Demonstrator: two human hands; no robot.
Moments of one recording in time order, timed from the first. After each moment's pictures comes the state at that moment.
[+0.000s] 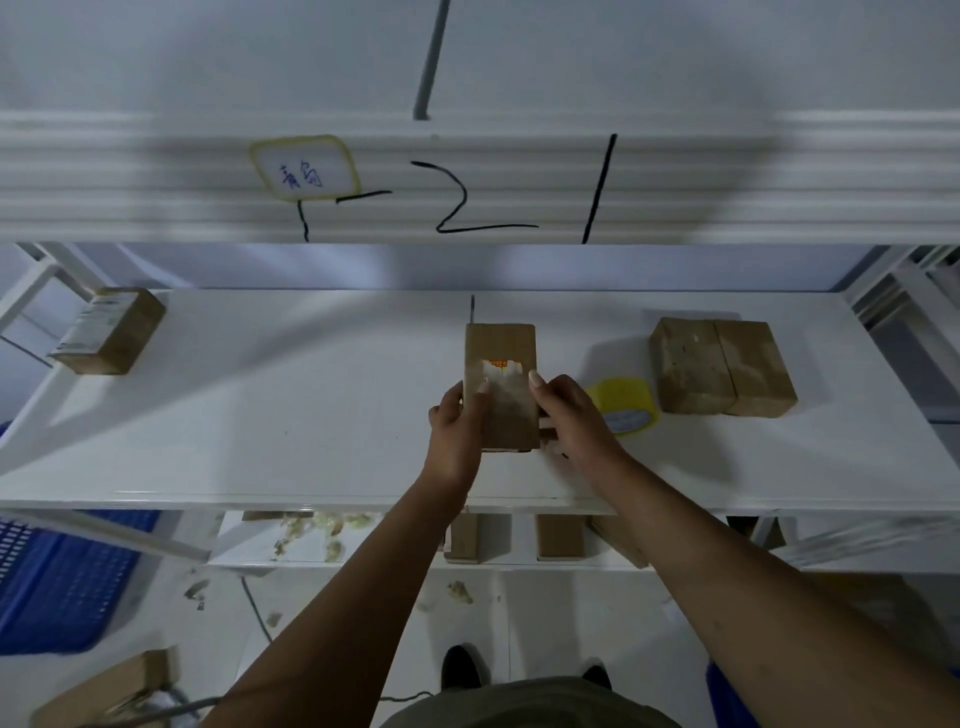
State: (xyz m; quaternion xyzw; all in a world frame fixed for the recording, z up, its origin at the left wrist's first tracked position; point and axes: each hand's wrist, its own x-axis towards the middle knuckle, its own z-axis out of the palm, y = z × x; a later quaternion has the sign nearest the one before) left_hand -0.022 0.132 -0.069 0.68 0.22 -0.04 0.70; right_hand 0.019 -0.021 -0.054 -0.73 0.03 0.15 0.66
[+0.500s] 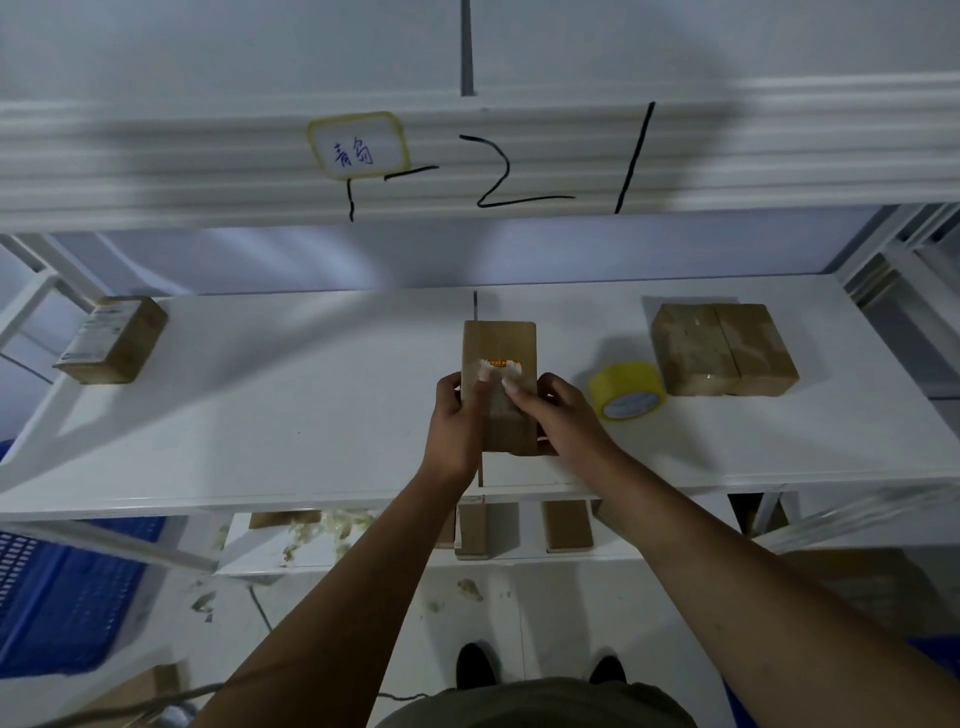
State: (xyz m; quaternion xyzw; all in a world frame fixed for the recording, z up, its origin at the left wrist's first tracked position) left_hand -0.037 0.150 -0.050 0.70 0.17 0.00 0.69; right_hand -0.008 0.007 -0.043 -0.73 0.03 0.18 0.66
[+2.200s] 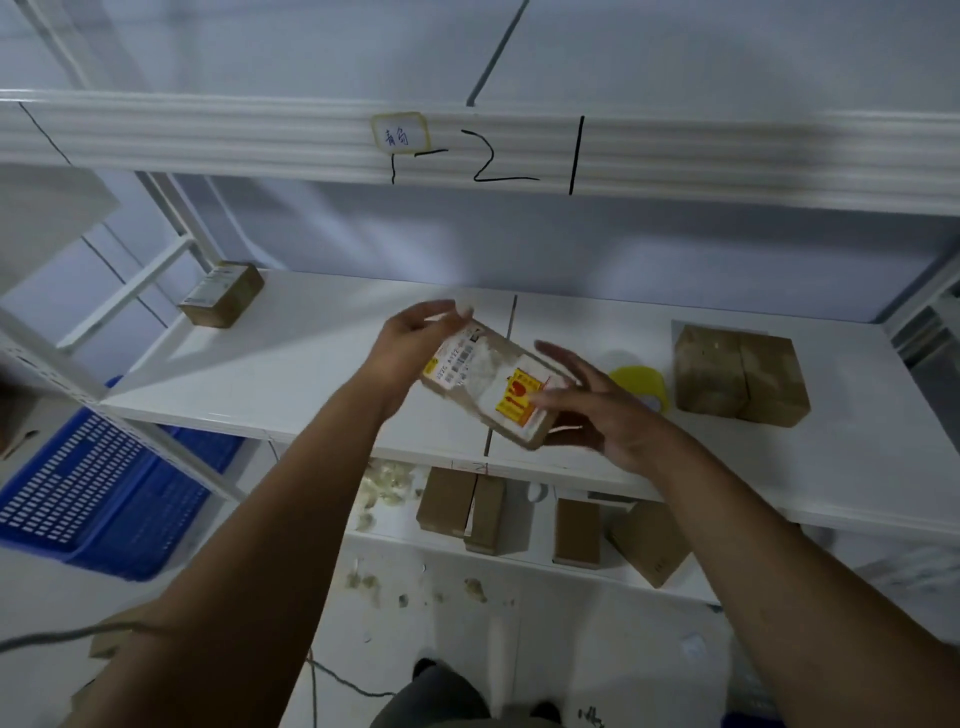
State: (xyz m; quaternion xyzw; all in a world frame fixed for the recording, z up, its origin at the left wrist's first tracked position) left_hand -0.072 0.199 0.051 0.69 0.17 0.04 0.70; right_hand -0.040 -0.053 0.021 -0.62 -0.07 0.35 0.70
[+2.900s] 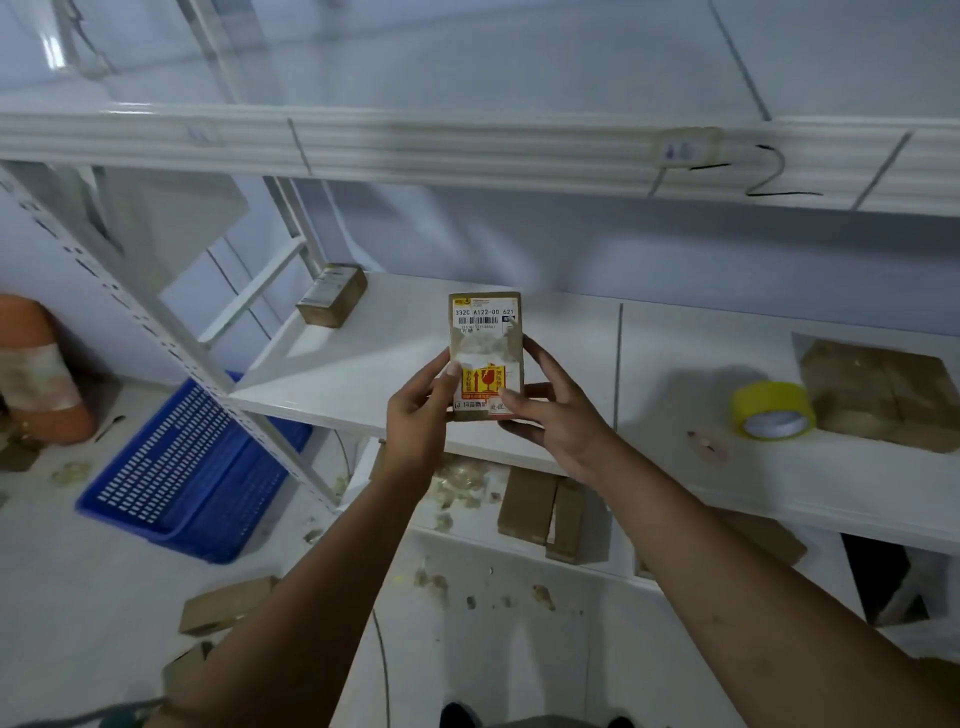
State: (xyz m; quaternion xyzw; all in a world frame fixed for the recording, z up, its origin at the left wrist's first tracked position) left_hand -0.181 0.321 0.015 0.65 0.20 0.19 0.71; right_hand -0.103 0.162 0.013 -0.61 -0.10 0.31 0.73
